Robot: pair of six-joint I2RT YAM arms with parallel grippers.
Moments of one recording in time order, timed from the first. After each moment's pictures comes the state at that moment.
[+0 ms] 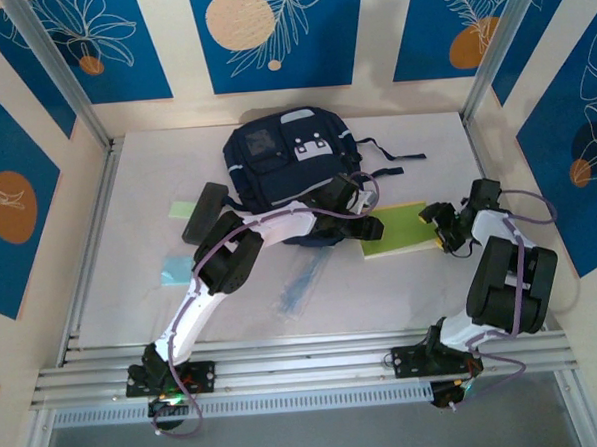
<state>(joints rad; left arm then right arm) -0.86 2.41 1.85 -0.26 0.58 -0.55 -0.37 1.48 0.80 -0.47 -0.45 0.64</state>
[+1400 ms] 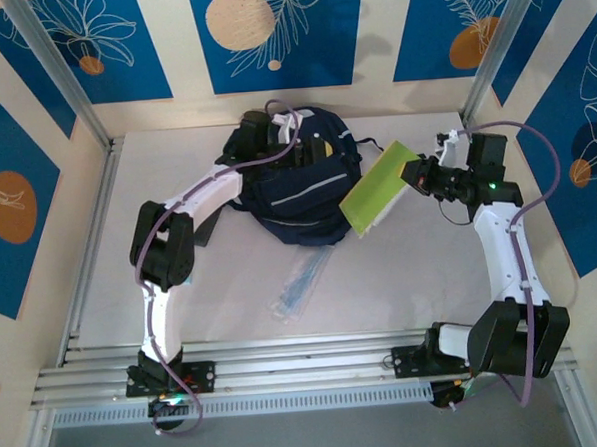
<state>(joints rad) -0.50 2.09 1.71 0.01 0.79 -0.66 -0.18 1.23 1.13 -0.60 -0.86 0.45</state>
